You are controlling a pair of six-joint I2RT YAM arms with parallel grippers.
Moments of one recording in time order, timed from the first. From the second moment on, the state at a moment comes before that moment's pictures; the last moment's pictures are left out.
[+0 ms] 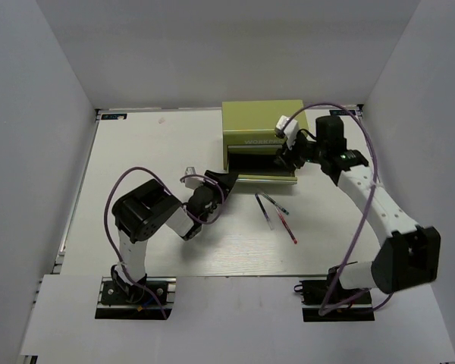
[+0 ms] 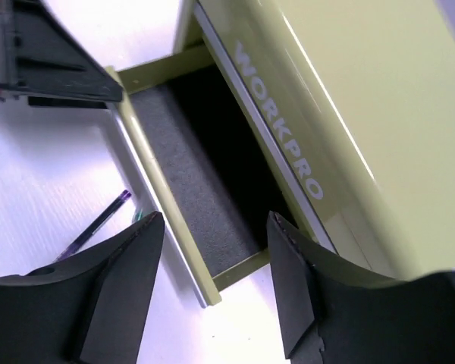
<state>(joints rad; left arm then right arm) -0.76 1.97 0.59 1.21 -0.37 -1.35 0.29 1.38 1.16 -0.37 -0.54 -0.66</state>
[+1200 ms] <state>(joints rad) -0.77 1.02 0.52 -0.13 -0.12 -0.82 0.42 1.32 0.60 -0.41 -0.32 -0.48</state>
